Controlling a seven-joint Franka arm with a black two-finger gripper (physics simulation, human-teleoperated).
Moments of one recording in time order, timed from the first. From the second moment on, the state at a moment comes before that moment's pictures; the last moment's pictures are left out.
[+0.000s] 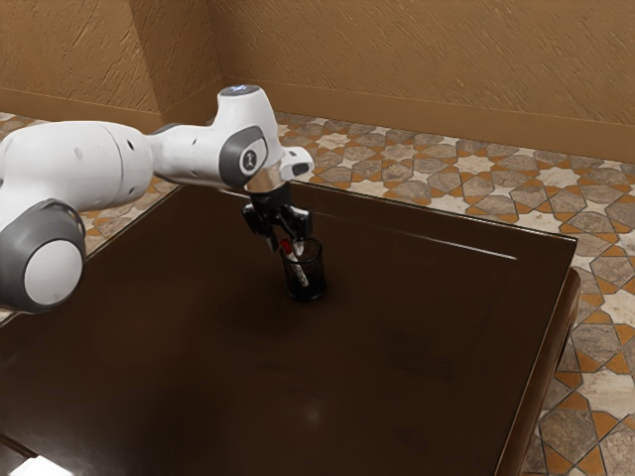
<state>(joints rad) -0.06 0.62 0.05 -1.40 -0.12 2.08 -0.04</state>
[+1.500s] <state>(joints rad) 0.48 0.78 -0.21 -1.21 -0.43 1.95 -0.06</state>
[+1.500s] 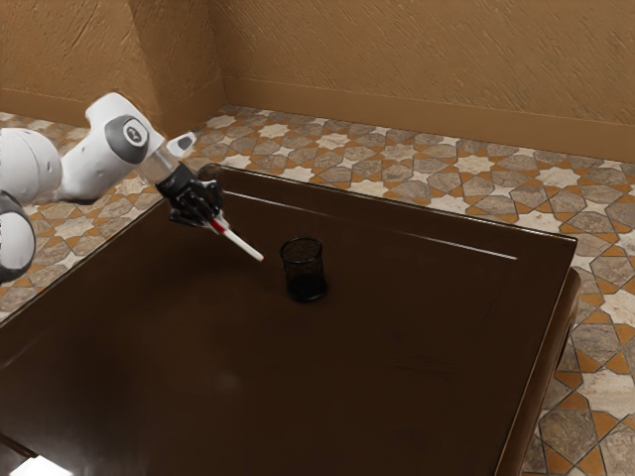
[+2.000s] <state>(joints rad) 0.58 0.93 -0.20 -1.24 -0.93 1.99 0.03</state>
